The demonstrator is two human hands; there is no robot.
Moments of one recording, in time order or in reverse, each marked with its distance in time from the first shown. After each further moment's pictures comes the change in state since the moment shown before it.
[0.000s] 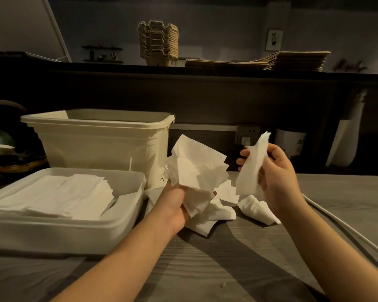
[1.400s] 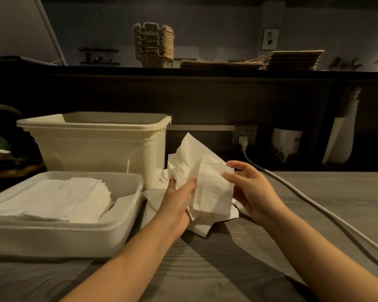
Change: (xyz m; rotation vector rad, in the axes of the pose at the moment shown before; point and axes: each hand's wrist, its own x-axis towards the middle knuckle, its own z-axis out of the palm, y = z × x) left_hand 0.000 -0.011 0.005 0.220 0.038 0.149; right_hand -0.009 0.020 0.012 -0.042 -0.094 0.293
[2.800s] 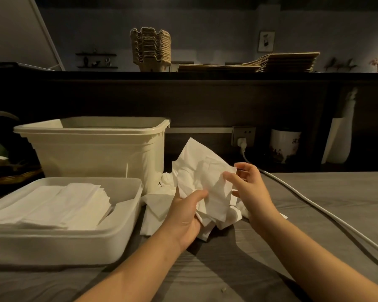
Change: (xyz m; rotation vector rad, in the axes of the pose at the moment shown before) left_hand -0.011 -0.007 0.006 -0.139 -0.161 -0.007; right_hand 0.005 0.014 0.003 -0.238 0.175 -0.139
